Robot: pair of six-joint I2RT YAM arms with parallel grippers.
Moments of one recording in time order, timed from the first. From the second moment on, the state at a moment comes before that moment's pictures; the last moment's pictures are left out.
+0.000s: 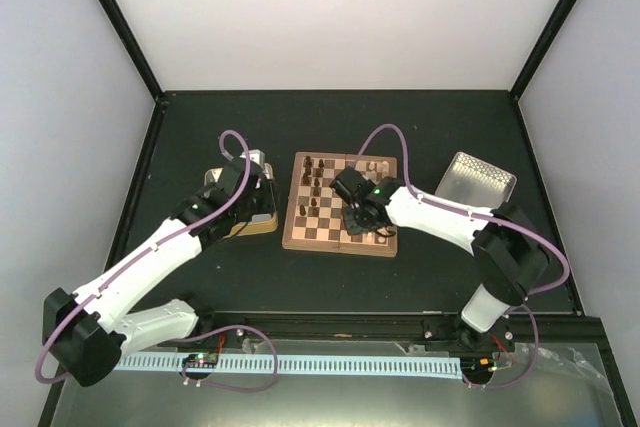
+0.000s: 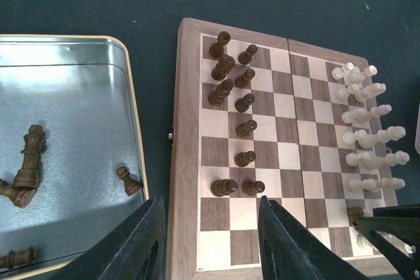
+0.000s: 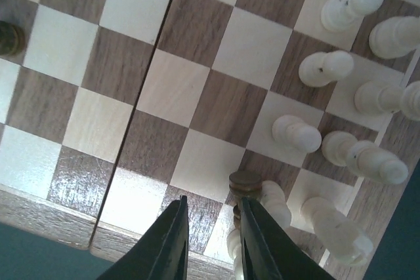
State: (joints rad) left arm -0.60 1.06 0.86 -0.54 -0.16 -0.63; right arm 0.83 1.64 1.12 -0.74 0.17 0.53
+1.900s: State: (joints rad) left arm -0.56 1.06 0.84 -0.53 -0.10 -0.61; right arm 0.90 1.65 1.14 -0.67 0.29 0.60
